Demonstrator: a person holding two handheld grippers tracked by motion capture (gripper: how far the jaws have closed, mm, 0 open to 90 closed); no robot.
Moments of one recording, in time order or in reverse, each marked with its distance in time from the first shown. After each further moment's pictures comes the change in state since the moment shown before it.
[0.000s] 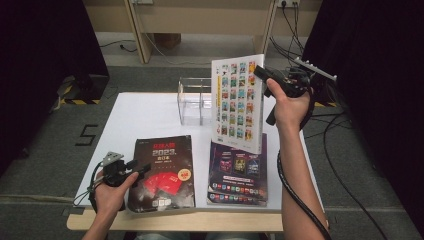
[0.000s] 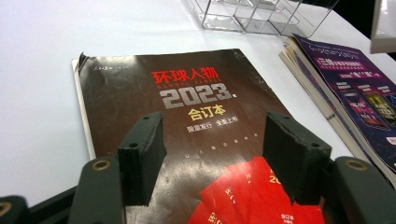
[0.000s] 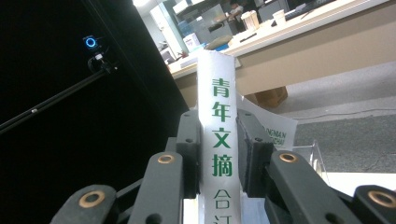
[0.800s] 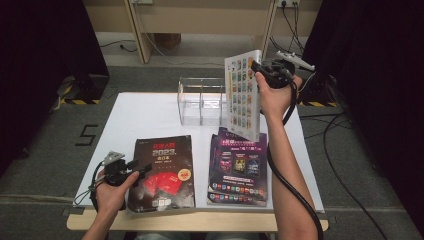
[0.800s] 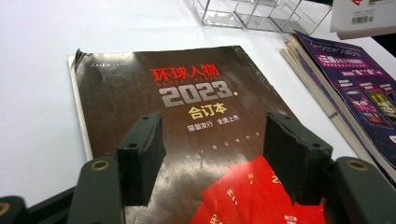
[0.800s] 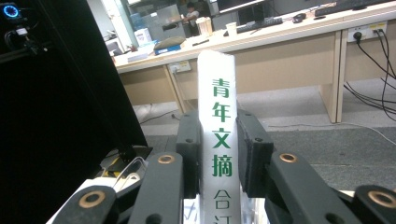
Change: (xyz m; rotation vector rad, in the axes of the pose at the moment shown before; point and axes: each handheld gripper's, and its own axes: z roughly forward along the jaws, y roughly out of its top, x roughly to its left) left arm 0.002 -0.001 0.004 0.007 -0.004 -0.006; right arm -0.003 -0.002 0.049 -0.012 -0.233 -0.172
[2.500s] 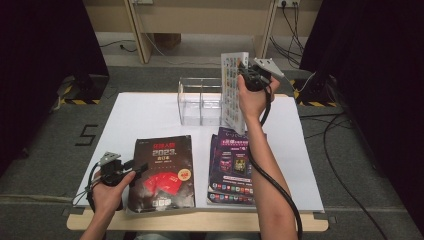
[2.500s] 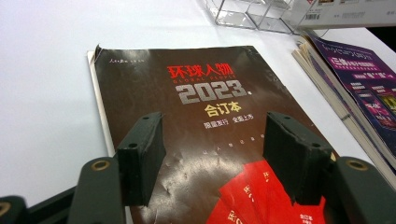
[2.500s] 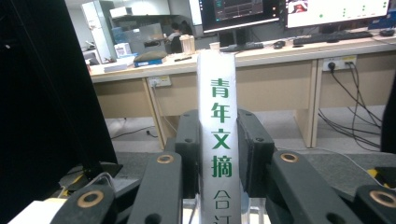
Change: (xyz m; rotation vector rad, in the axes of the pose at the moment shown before) left arm 0.010 -0.003 -0.002 -0.002 0.020 -0.021; right arm 0.014 -0.042 0.051 -0.105 -0.095 -0.095
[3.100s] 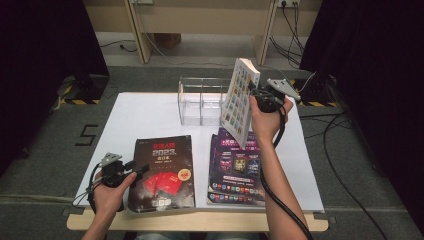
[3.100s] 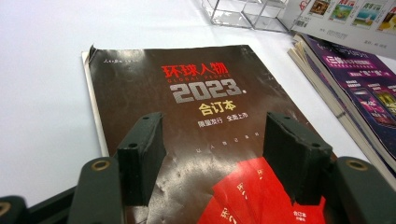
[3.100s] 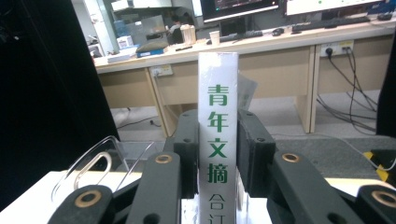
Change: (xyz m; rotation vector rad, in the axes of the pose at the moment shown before) left arm -0.005 -0.001 -0.002 -0.002 -0.002 0.012; right arm -0.020 -0.022 -0.057 0.044 0.021 0.020
